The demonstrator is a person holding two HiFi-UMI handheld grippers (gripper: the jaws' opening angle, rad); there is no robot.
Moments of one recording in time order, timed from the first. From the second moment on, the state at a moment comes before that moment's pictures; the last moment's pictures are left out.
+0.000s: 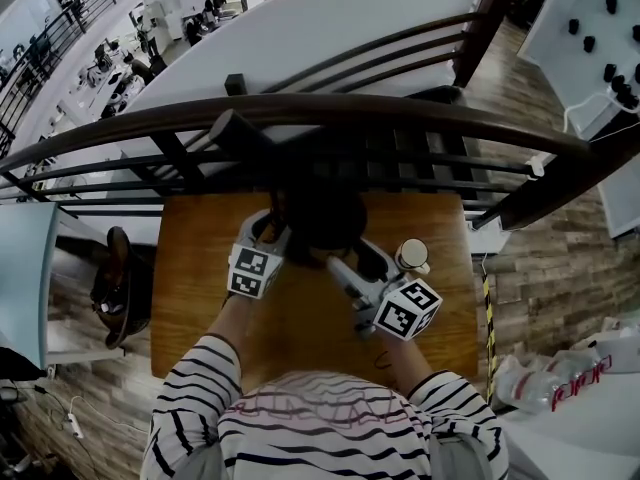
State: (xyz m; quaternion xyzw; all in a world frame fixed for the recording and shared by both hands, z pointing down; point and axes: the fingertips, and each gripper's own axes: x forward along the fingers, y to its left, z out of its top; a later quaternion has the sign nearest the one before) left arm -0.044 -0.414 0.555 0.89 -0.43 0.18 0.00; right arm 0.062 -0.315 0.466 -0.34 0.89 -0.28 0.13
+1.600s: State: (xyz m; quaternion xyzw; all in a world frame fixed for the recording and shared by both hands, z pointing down) left arm -0.051 -0.401 0.545 0.89 -0.44 0.15 0.03; right arm 0.109 -0.291 0.383 -0.38 0.89 -0.21 0.15
